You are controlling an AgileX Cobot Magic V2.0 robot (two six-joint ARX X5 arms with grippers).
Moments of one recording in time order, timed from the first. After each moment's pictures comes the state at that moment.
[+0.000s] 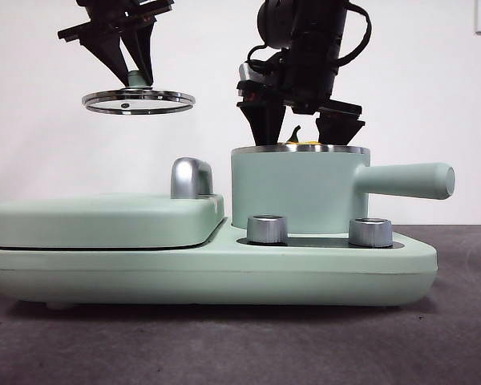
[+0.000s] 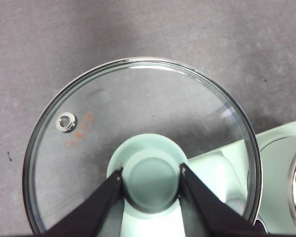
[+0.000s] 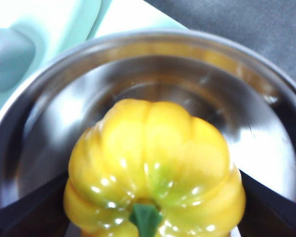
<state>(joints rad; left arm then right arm) -0.26 2.23 2.72 -1.42 0.12 0.02 0.51 2.10 2.05 -1.25 -0.07 0.05</state>
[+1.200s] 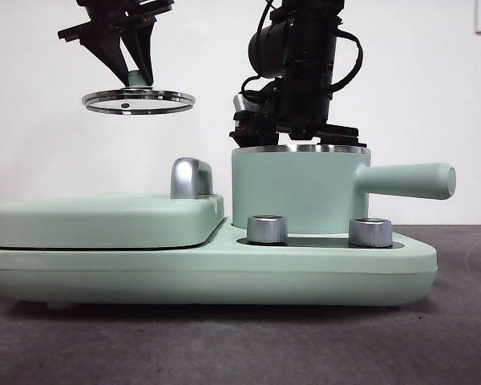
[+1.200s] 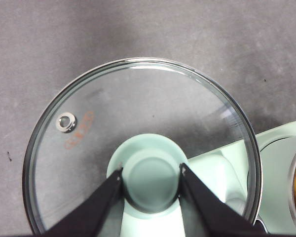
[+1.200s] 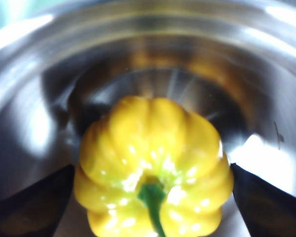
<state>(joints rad) -0.26 2.23 2.72 -1.42 0.12 0.02 0.52 2.17 2.05 -1.28 -0.05 0.05</state>
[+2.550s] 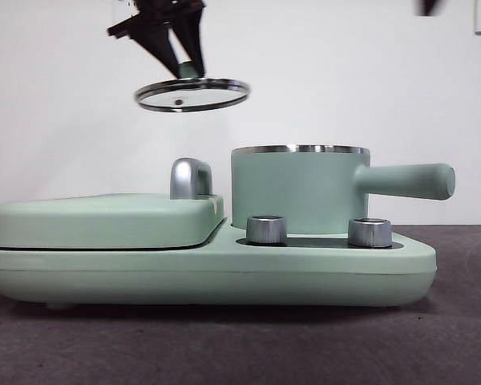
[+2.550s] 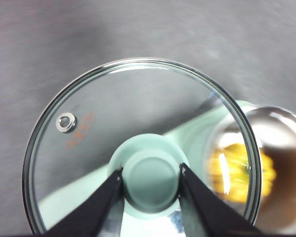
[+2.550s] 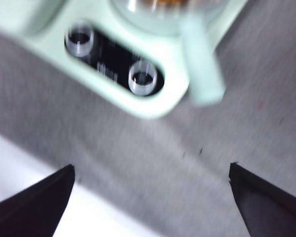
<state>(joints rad) -0.43 2.23 2.72 -1.42 0.16 0.00 0.56 1.17 1.33 -1.33 -0.05 0.06</state>
